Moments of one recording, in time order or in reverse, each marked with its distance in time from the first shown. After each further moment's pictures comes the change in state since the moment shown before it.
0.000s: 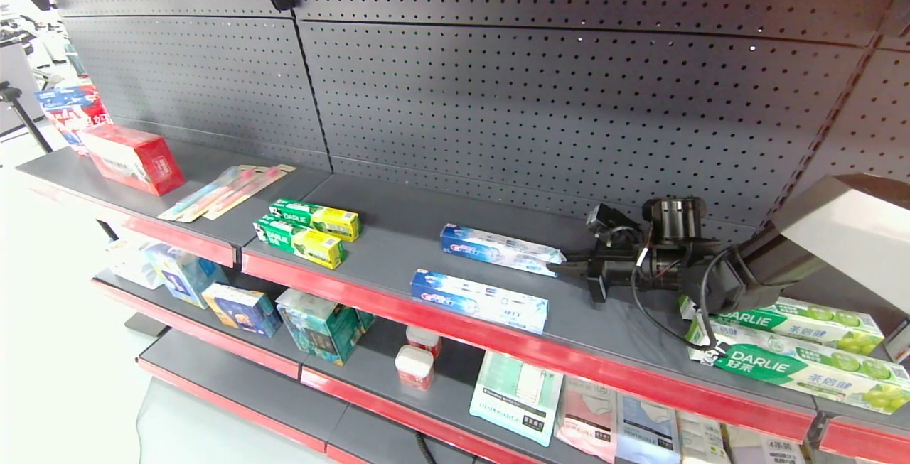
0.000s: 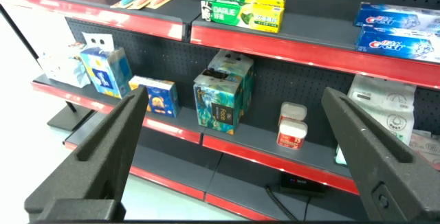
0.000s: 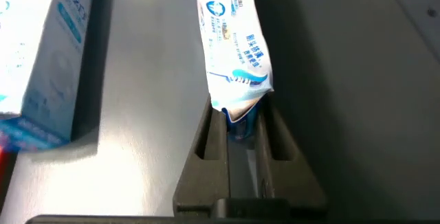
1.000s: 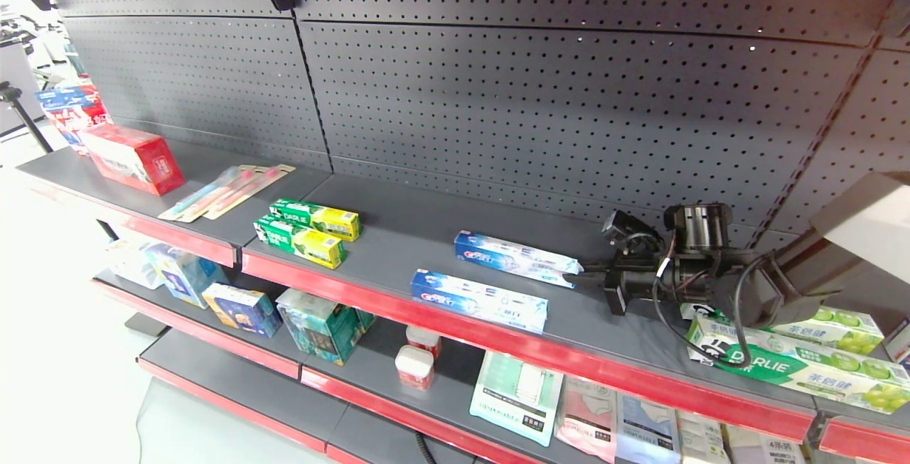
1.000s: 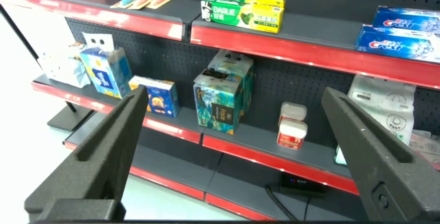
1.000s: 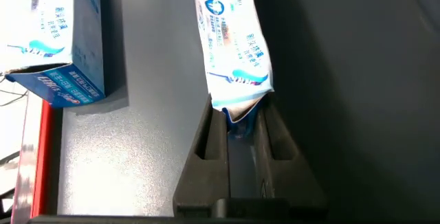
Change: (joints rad) left arm 0.000 0.000 0.000 0.000 0.000 0.000; right arm -0.016 -0.099 0.147 0.001 -0.070 0.008
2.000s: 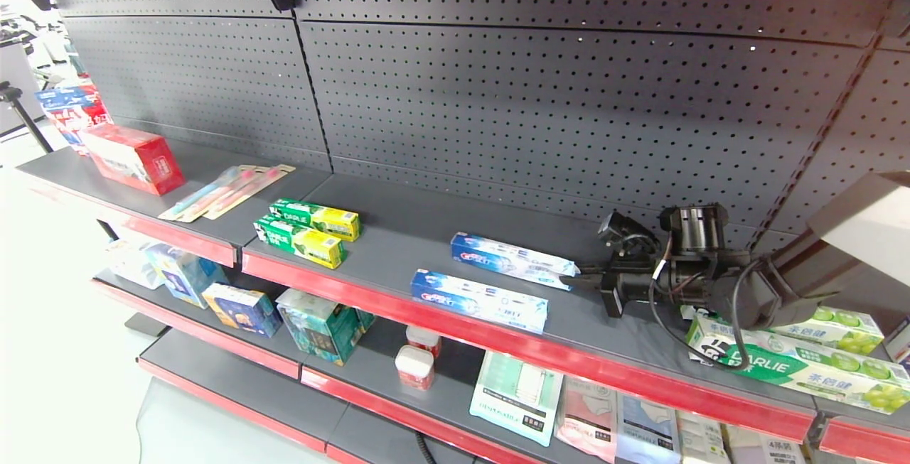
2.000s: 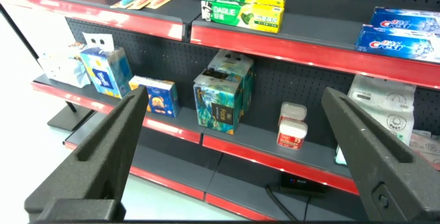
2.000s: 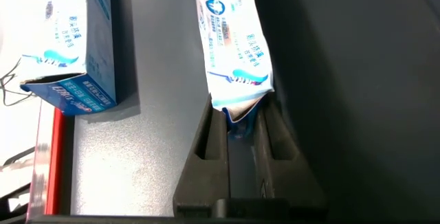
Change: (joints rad) left arm 0.000 0.000 0.000 0.000 0.000 0.000; right arm 0.014 -0.001 0.010 0.000 -0.014 0.016
